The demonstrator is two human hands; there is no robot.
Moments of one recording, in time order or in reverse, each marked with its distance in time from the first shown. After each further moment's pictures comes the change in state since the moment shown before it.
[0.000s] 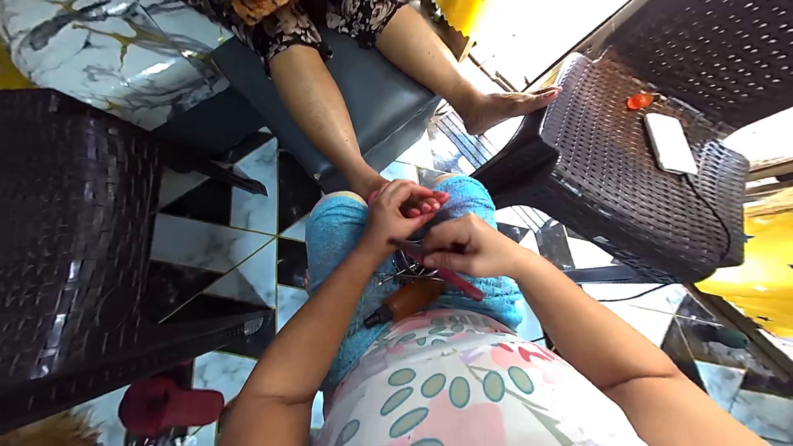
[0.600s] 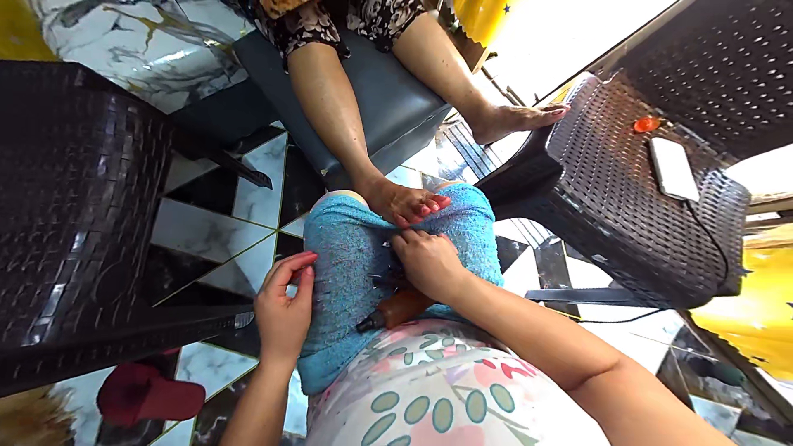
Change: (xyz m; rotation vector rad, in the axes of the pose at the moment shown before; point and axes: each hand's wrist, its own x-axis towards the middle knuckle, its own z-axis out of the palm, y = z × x) left_hand -0.163 0.024 -0.079 0.257 0.498 -0.320; right_hand 0.030 -0.003 0.075 -0.844 -0.046 0.384
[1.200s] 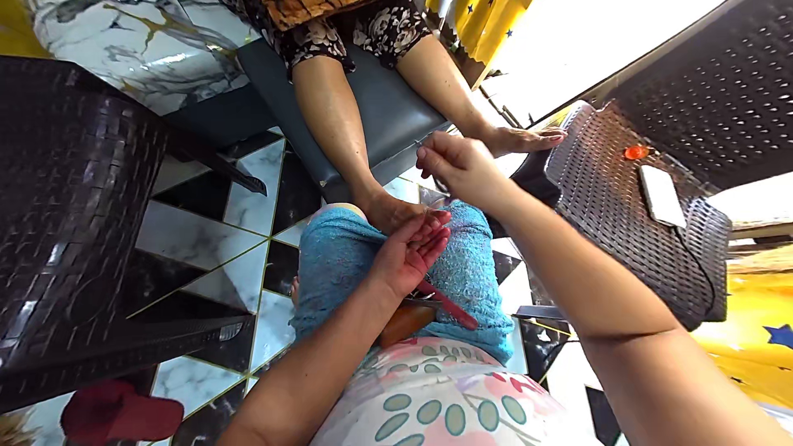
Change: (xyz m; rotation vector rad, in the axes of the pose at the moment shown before) left_hand 0.075 0.102 0.139 -1.369 -0.378 -1.138; right_hand 0.089 0.087 -0.113 0.613 0.180 -0.128
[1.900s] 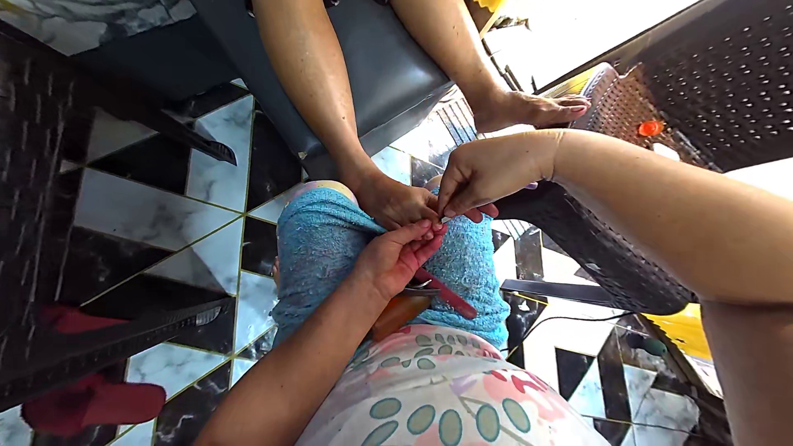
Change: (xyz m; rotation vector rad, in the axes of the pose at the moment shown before) left_hand 0.001 0.004 -0.012 0.017 0.114 -0.131; right_hand 0.024 -0.016 -0.028 -0.148 -1.027 0.425
